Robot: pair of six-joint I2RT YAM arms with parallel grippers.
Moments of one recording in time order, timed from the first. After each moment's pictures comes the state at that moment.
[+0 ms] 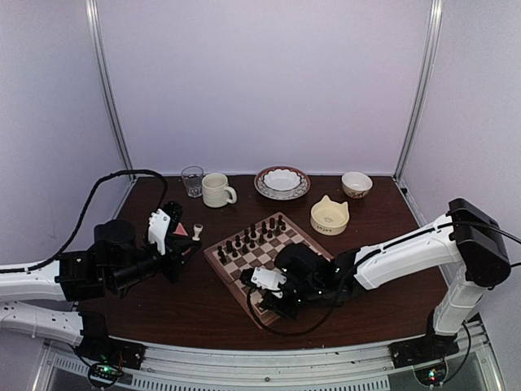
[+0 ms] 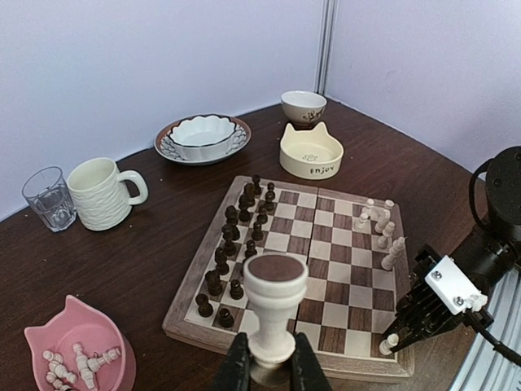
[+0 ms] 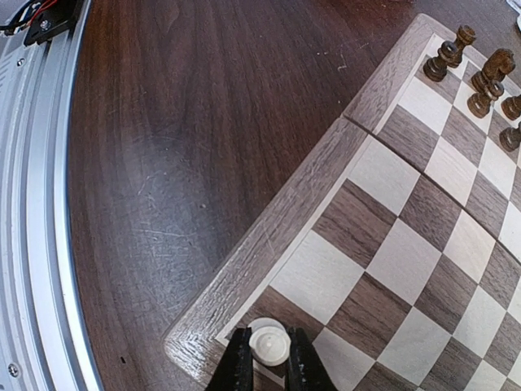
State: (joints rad) left arm -1.08 0.81 0.54 -0.02 -0.33 -0.17; right arm 1.17 1.72 0.93 -0.04 -0.09 -0.08
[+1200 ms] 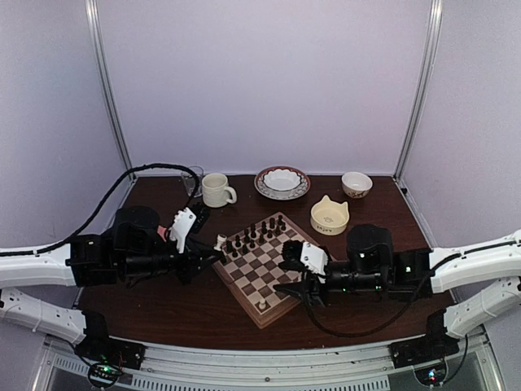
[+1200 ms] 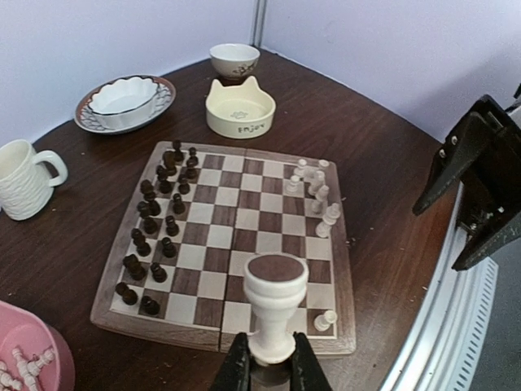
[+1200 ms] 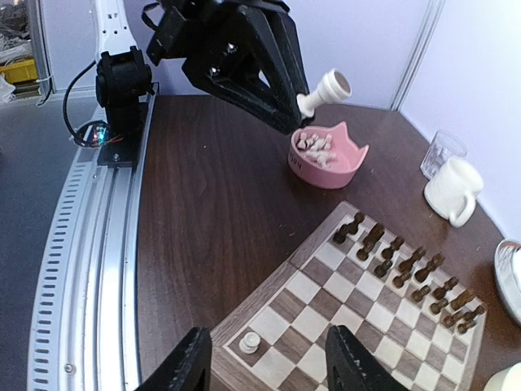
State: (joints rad) left arm -1.08 0.99 0.69 -0.15 -0.11 -0.22; right arm 1.20 1.23 0.69 0.17 -0.08 -0.17
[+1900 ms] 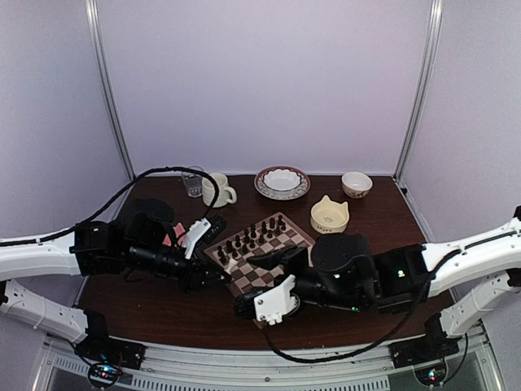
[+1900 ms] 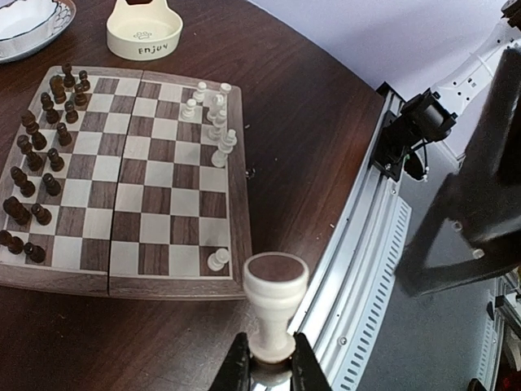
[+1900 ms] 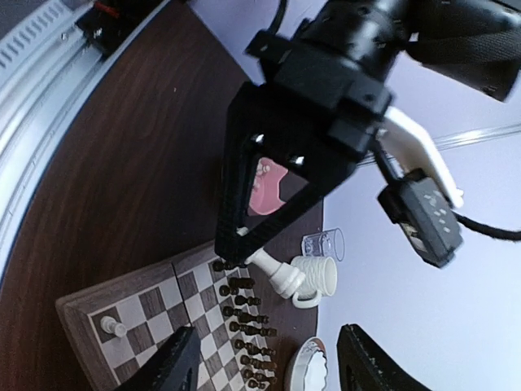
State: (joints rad) left arm -1.08 1.08 0.83 -0.36 0.24 -0.35; right arm 1.47 1.33 1.01 -0.06 0.36 -0.94
